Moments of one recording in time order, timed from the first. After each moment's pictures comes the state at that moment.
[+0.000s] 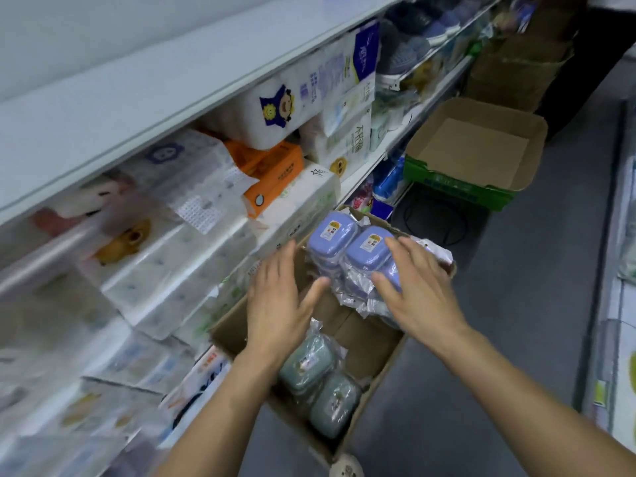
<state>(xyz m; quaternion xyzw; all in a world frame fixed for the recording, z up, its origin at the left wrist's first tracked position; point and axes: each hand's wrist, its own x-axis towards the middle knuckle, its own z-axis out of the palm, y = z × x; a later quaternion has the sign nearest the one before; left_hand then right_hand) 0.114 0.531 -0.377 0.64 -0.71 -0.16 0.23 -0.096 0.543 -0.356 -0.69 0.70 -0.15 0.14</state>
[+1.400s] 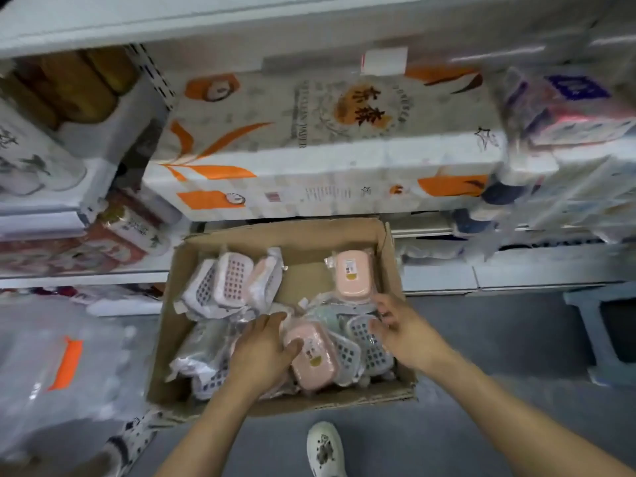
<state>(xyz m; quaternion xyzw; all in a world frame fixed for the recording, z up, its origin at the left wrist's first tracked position) 0.684 1.332 -0.486 0.91 -0.29 -0.29 0.08 0.536 1.133 -0.465 -0.81 0.33 0.12 0.47</state>
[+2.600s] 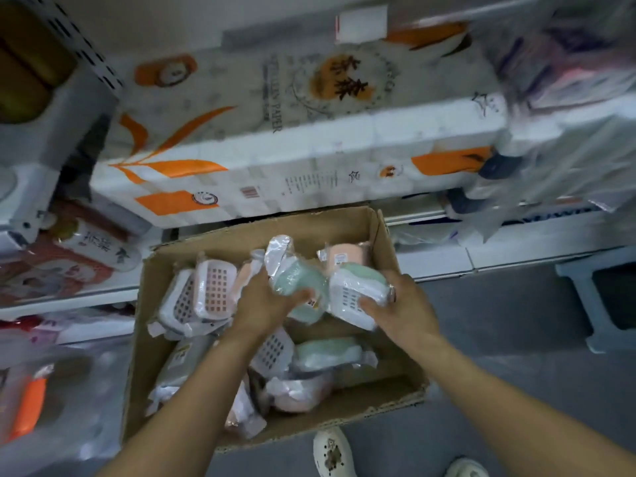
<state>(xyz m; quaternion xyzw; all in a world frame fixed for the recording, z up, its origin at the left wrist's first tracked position) 0.740 1.268 -0.507 0.85 -0.18 -0.35 0.36 0.564 1.130 -0.508 -0.79 0.46 -0.02 0.41</state>
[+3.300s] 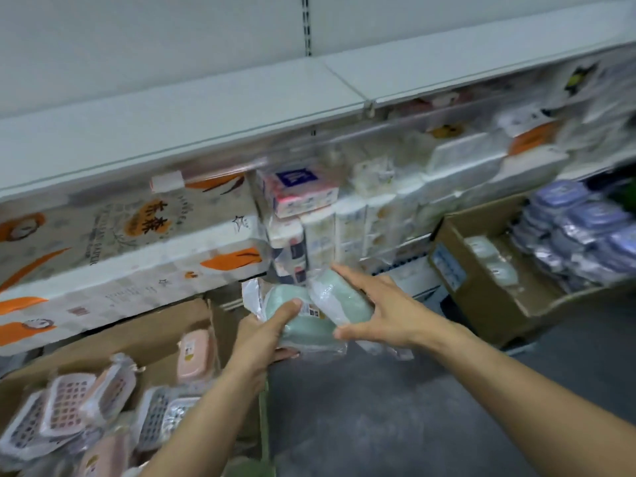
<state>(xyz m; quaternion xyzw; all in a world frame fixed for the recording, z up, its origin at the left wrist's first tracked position) 0.451 1.060 -0.350 0.70 -0.09 -0.44 0.56 0.283 0.928 -0.319 -0.86 0.30 -0.02 0.42</state>
